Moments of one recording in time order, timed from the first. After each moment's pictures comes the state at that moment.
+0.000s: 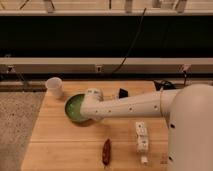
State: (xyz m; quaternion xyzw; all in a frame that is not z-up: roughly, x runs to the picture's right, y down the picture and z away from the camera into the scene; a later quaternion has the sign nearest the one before) arm -0.034 0.171 0.833 -0.20 -0.07 -0.45 0.87
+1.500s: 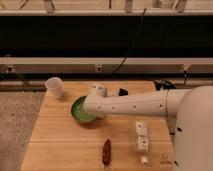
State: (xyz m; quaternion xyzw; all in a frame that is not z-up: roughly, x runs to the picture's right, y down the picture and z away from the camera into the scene) arm -0.022 0.141 0.822 -0.19 -0.08 -0.48 0.85
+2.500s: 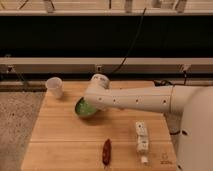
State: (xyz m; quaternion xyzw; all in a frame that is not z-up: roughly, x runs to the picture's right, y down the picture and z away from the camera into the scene) arm -0.014 0.104 0.806 -0.18 -0.08 -0.49 0.85
